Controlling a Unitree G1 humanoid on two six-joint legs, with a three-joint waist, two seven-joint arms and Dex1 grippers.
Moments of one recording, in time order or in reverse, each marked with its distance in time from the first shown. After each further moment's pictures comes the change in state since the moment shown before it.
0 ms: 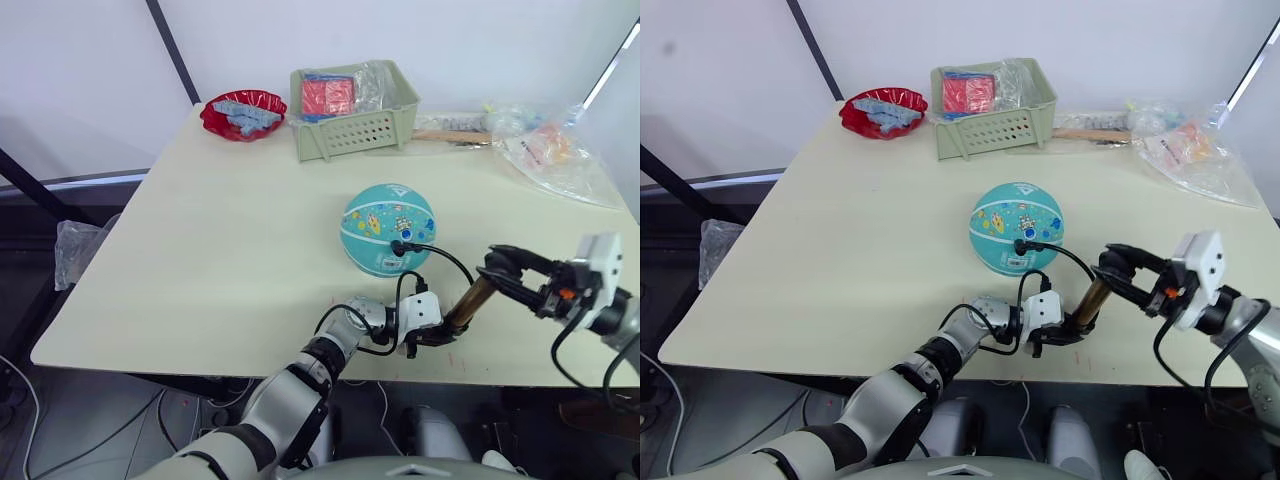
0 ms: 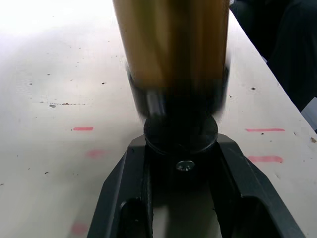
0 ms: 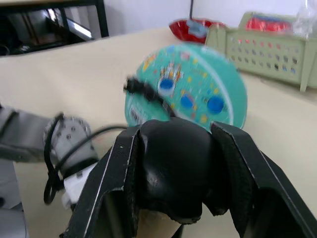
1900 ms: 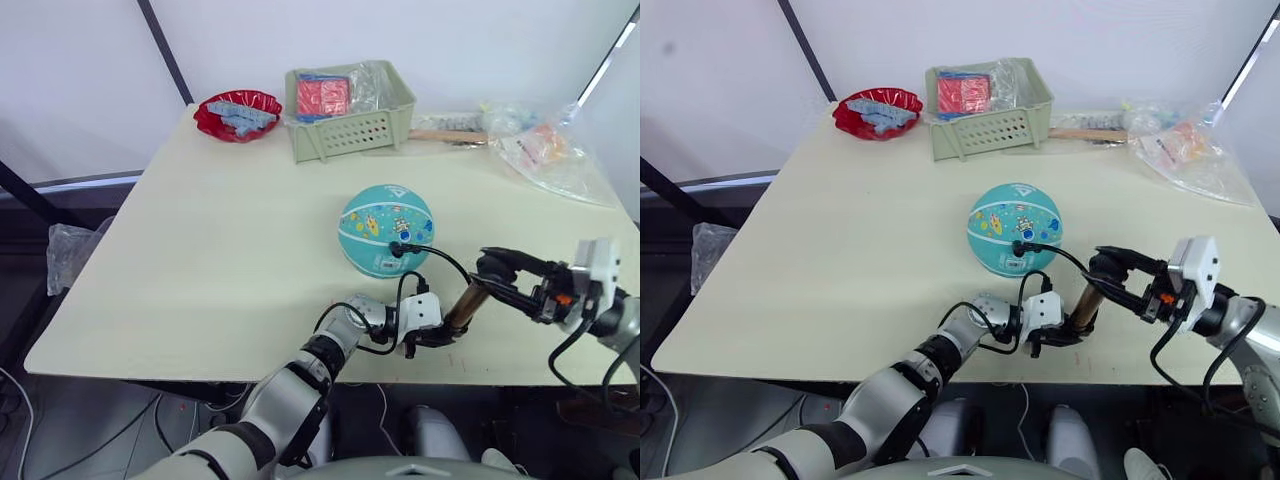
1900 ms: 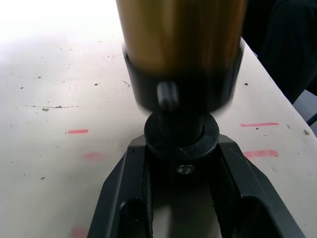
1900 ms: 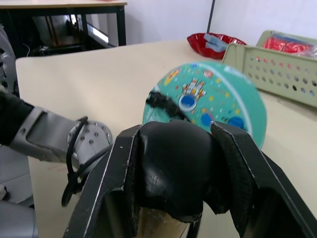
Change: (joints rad) left arm -0.014 0.007 -0.006 -0.001 0.014 0.002 -0.020; right arm 0.010 -0.010 0.055 -0.022 -0.018 -0.088 0.054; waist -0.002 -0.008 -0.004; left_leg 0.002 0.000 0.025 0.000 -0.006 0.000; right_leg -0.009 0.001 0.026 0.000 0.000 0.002
